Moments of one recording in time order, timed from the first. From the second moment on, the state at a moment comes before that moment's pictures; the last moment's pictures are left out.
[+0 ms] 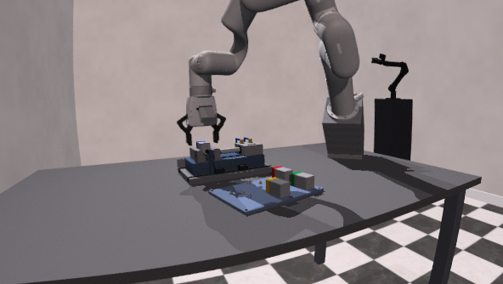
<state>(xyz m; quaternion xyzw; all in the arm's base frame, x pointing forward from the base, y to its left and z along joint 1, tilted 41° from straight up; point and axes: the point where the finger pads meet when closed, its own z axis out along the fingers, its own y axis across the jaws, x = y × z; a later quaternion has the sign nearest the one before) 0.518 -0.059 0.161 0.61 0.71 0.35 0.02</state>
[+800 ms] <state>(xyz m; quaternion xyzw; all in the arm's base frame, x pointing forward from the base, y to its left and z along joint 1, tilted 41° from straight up) 0.517 -0.061 0.164 0.61 0.71 0.35 0.02</state>
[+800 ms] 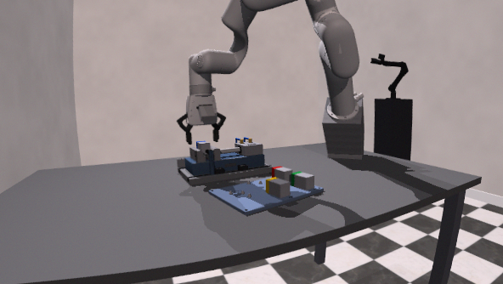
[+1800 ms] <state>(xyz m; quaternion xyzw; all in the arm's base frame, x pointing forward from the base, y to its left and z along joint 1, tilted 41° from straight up) 0.514 -0.064 0.168 0.61 0.71 0.35 0.02</state>
